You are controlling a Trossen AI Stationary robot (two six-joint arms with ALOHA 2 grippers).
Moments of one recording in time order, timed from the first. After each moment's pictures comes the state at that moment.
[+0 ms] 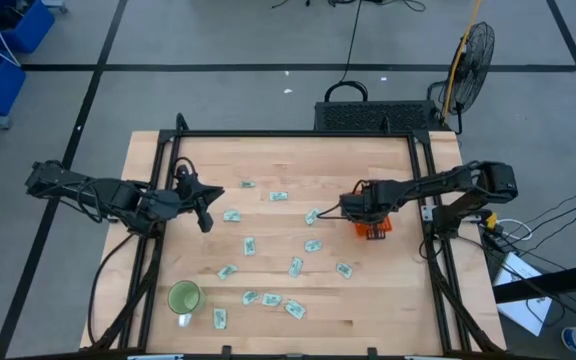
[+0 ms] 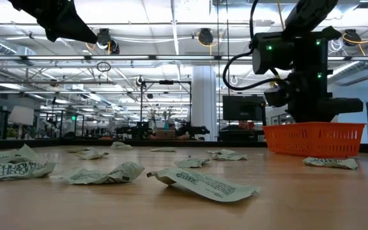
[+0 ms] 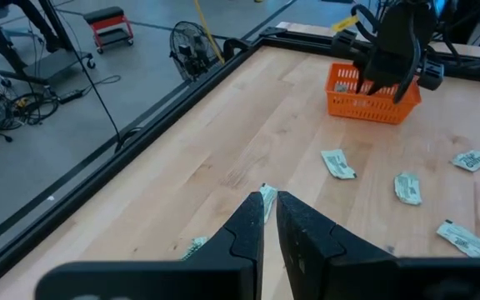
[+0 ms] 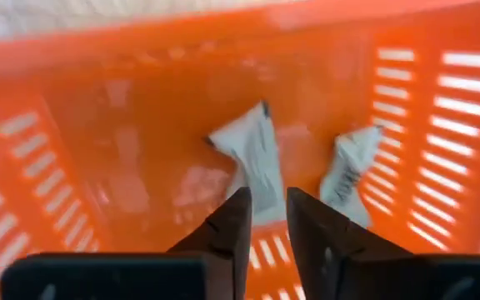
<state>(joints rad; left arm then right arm) -0.26 0.75 0.68 -0.48 -0.68 -0.34 -0.07 1.52 0.80 -0.92 0.26 -0.12</state>
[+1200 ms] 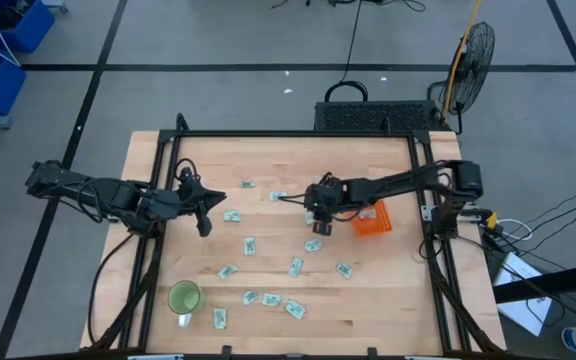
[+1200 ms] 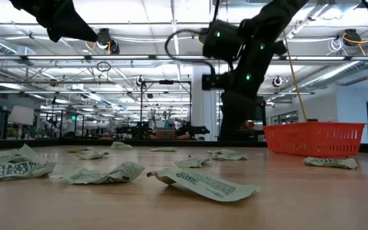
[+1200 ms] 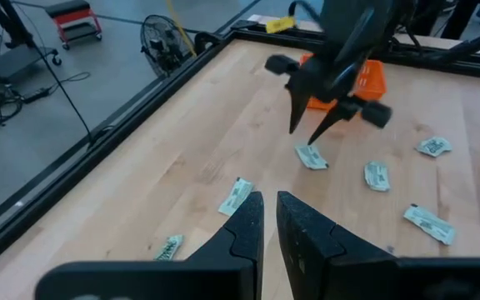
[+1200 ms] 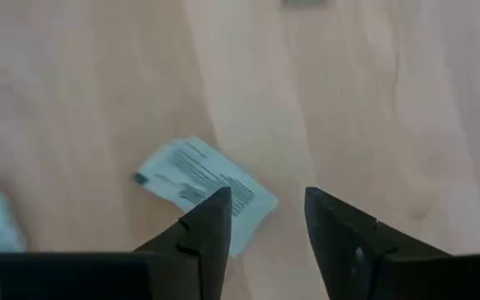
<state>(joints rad) -0.26 0.75 0.68 -0.47 -0.59 -0.32 -0.10 1.79 1.04 -0.39 0.18 0.07</state>
